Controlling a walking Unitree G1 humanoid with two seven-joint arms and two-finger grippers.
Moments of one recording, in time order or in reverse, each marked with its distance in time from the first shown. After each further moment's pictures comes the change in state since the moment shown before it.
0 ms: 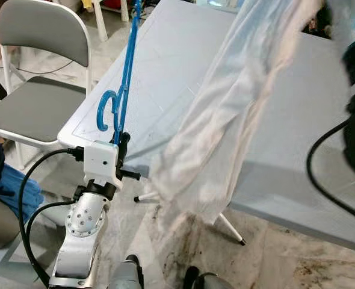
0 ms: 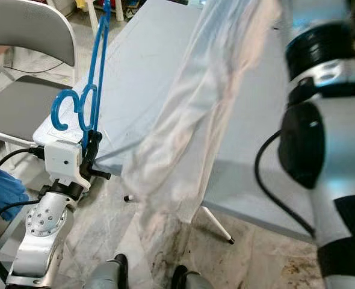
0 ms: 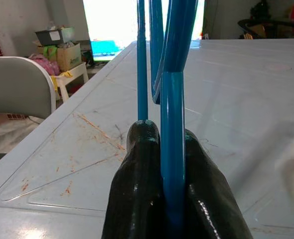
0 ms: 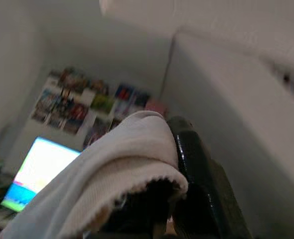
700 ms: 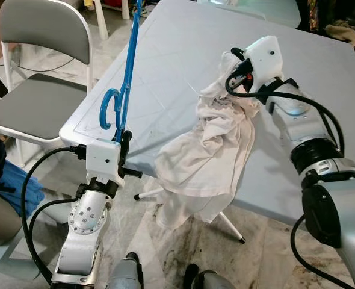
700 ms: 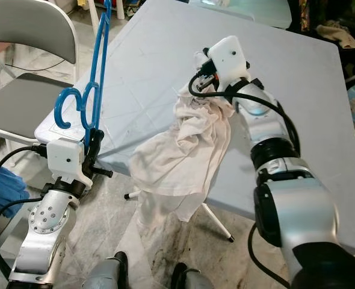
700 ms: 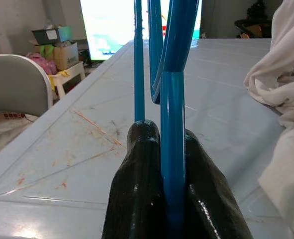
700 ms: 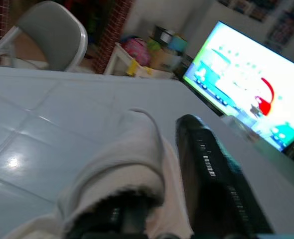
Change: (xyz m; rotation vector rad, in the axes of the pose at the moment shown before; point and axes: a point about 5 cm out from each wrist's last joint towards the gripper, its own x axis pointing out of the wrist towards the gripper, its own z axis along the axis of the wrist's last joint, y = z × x) left arm 0.004 -0.005 -0.002 -0.012 0.001 -0.019; right arm -0.158 0.071 -0.138 0.214 0.429 0.771
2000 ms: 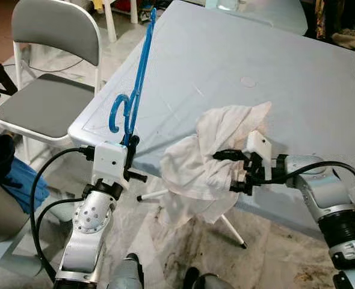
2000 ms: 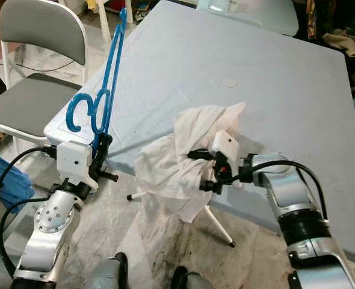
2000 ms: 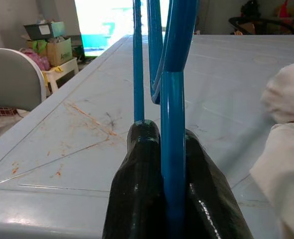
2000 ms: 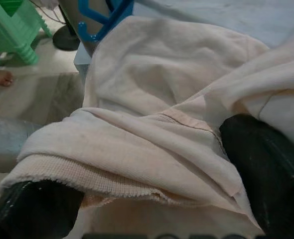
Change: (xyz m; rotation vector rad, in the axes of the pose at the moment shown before) left arm 0.001 -0.006 -0.009 -0.012 0.029 -0.056; right arm -0.099 0.092 -0.072 0.352 0.306 0.842
